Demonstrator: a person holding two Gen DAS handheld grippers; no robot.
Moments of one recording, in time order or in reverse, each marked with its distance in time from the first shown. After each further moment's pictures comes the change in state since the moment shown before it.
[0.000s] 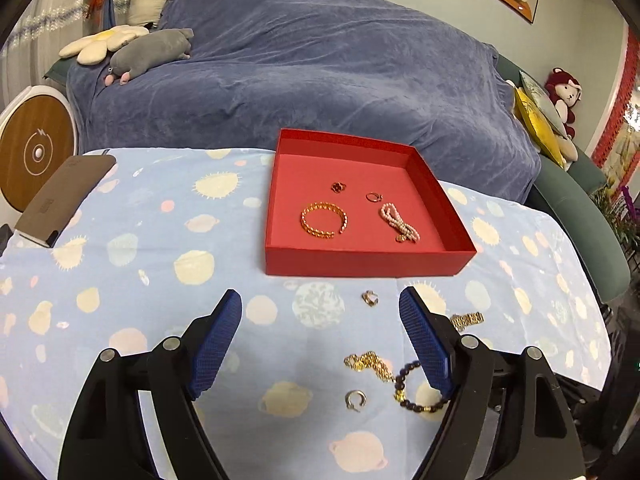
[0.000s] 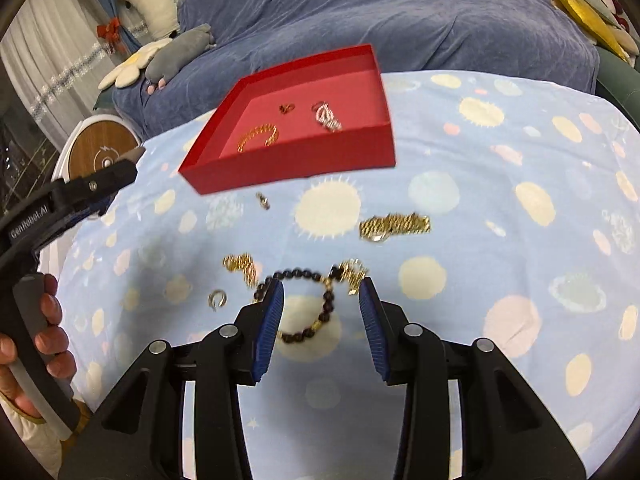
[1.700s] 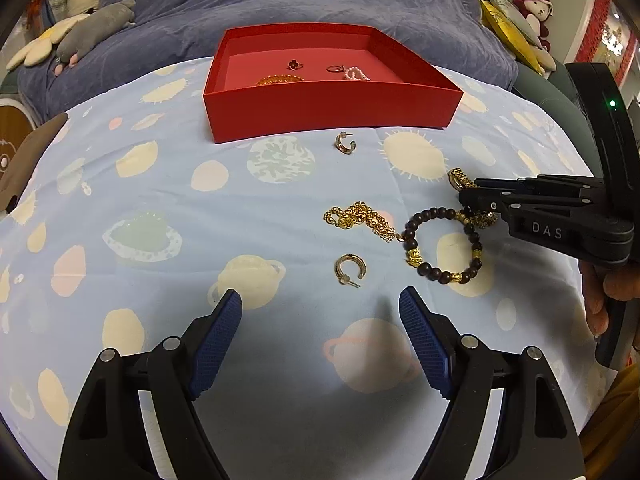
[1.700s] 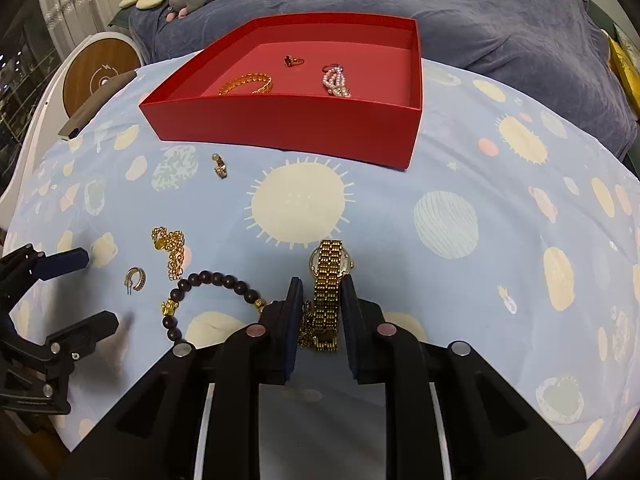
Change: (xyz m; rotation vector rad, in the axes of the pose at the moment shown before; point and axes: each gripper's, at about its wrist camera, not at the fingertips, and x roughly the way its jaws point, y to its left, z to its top) left arm 0.049 -0.014 -0.087 0.185 0.218 -0.032; right arm 0.060 -0.021 0.036 -0.219 0.087 -0.065
